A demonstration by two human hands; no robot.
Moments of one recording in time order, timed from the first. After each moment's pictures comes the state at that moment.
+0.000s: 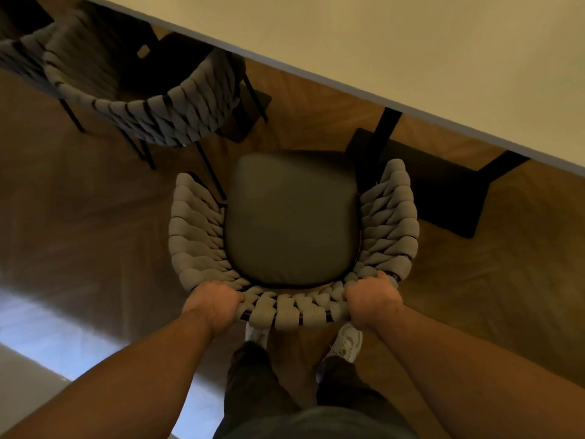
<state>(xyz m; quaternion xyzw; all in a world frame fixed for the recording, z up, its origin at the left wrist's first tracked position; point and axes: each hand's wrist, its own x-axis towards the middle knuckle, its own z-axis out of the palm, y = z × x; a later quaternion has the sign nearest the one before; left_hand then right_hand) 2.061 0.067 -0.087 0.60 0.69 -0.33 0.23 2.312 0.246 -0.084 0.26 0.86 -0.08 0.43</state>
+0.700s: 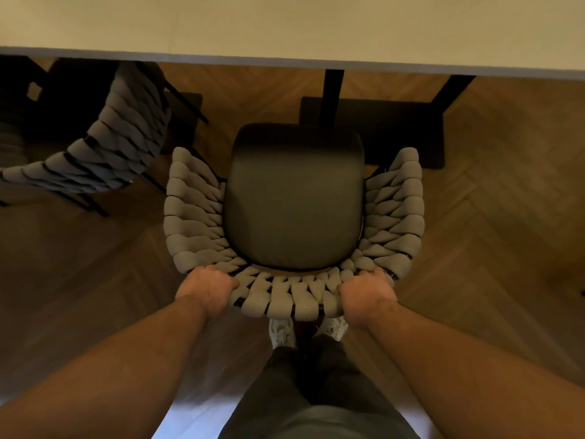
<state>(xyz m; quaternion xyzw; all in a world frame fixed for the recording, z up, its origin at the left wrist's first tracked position) 1.955 0.145 -0.114 0.70 0.57 -0.39 0.18 2.258 0.198 -0.115 0.42 0.79 -0.17 0.42</state>
